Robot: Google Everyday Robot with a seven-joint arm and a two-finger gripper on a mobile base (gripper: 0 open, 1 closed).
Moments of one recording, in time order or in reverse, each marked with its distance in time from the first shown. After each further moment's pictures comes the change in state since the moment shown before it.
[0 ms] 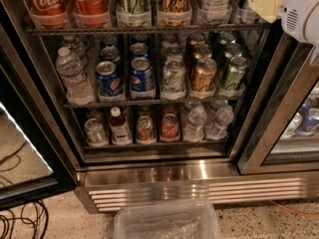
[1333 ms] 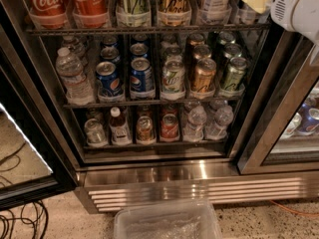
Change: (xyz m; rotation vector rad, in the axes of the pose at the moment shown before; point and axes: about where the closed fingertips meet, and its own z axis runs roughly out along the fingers) arm -0.010 0.002 0.028 -0.019 -0.022 0.003
